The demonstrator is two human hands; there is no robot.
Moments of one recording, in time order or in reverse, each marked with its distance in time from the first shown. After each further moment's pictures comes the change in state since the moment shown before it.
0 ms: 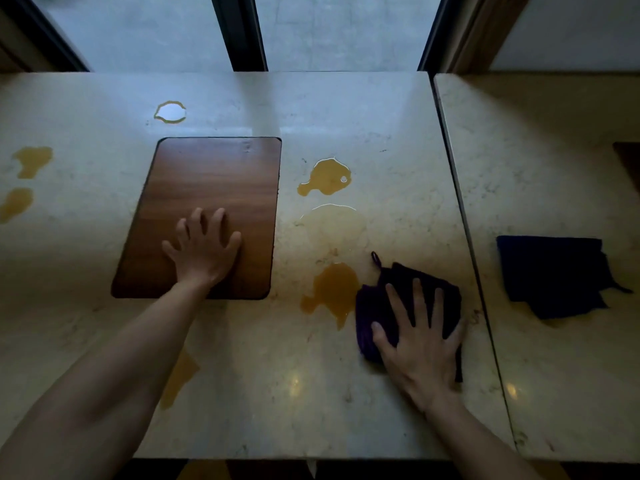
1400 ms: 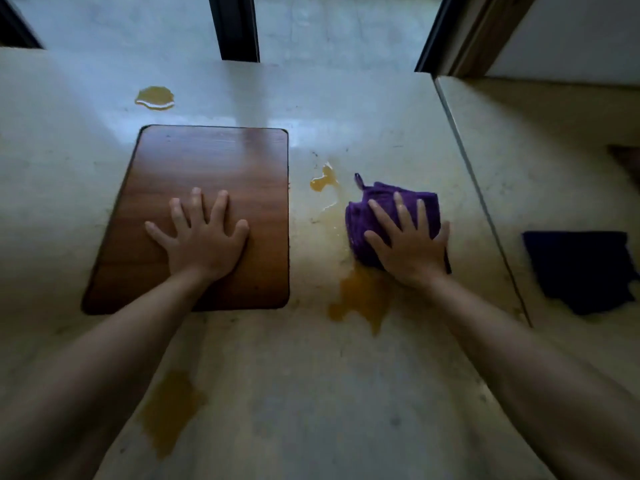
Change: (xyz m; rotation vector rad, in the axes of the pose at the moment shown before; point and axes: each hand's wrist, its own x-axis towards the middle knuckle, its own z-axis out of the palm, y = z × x) left_hand 0.031 -0.010 0.018 0.054 0.053 0.095; right_hand 0.152 -0.069 -0.020 -0.071 -0.041 -0.090
